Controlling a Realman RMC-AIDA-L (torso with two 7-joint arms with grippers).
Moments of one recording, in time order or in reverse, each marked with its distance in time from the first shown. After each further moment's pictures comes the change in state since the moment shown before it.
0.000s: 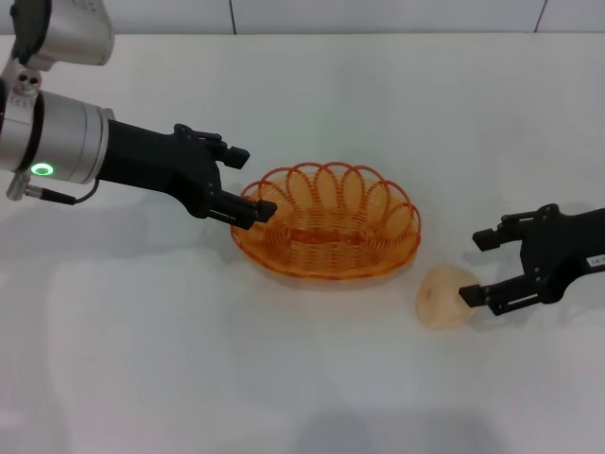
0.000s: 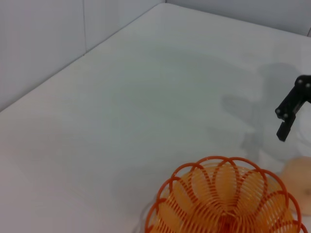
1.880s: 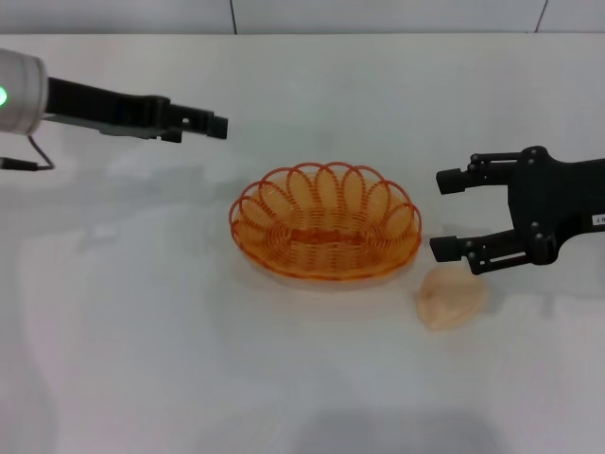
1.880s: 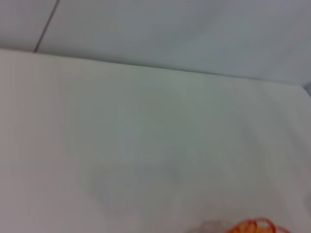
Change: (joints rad) left arm -0.081 0.103 -0.153 -0.148 0.035 -0.041 -0.642; right arm -0.008 -0.003 0.065 -0.016 0.298 -0.129 -0.131
